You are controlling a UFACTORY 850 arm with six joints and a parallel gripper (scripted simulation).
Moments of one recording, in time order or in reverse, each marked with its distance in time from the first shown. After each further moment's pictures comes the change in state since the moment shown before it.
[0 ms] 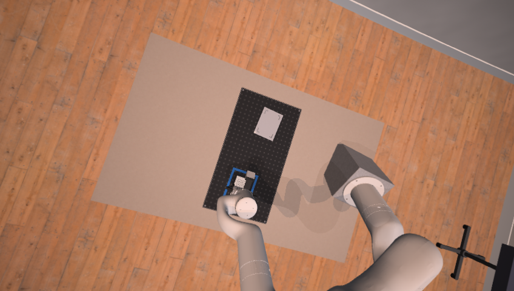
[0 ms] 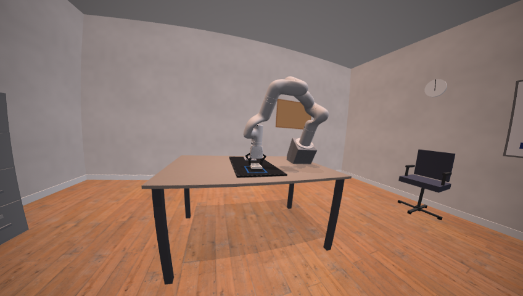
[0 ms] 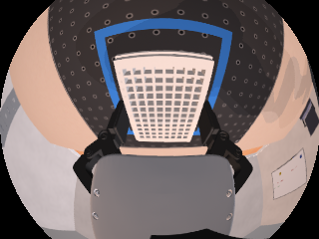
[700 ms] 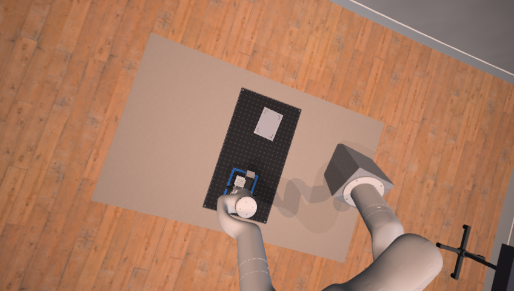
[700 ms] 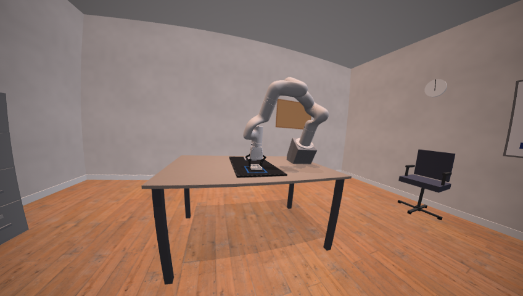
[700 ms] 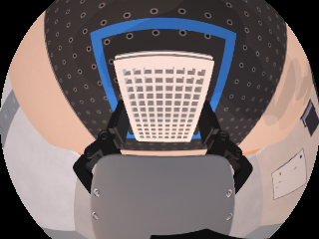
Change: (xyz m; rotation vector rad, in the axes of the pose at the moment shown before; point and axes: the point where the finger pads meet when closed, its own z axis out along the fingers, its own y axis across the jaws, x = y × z) arm 0.000 0.000 0.008 0.000 0.000 0.000
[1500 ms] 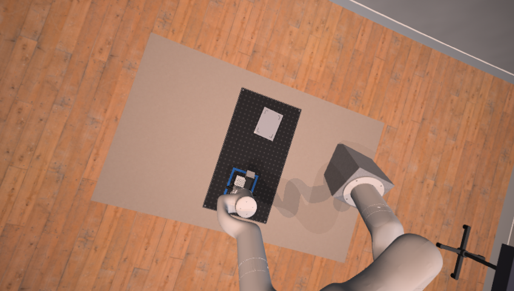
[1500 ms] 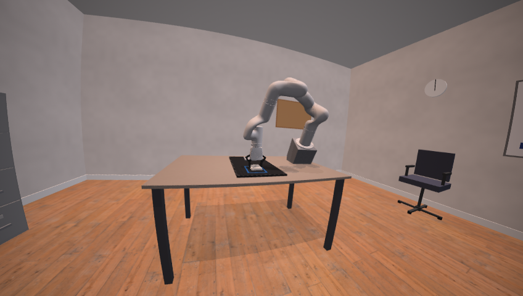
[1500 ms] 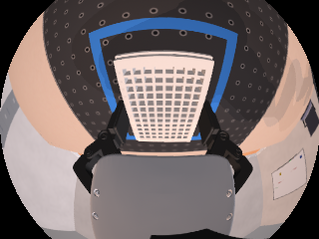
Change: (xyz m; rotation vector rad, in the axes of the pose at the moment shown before) arm 0.000 0.000 0.003 0.000 0.000 0.000
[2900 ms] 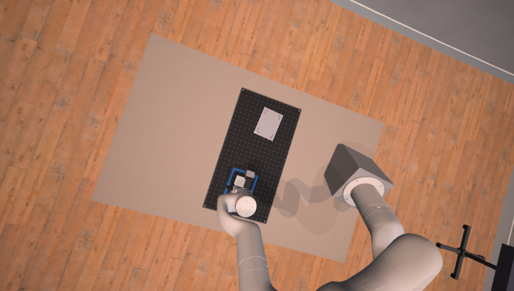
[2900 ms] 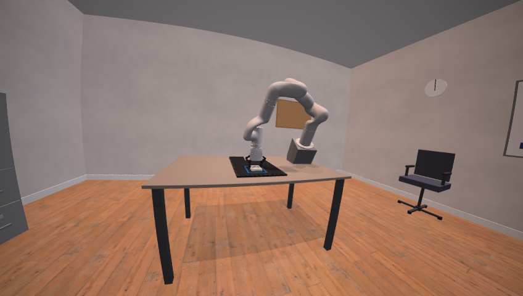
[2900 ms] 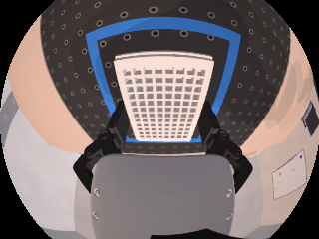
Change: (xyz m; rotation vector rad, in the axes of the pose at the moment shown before) arm 0.000 0.000 0.006 0.000 0.000 0.000
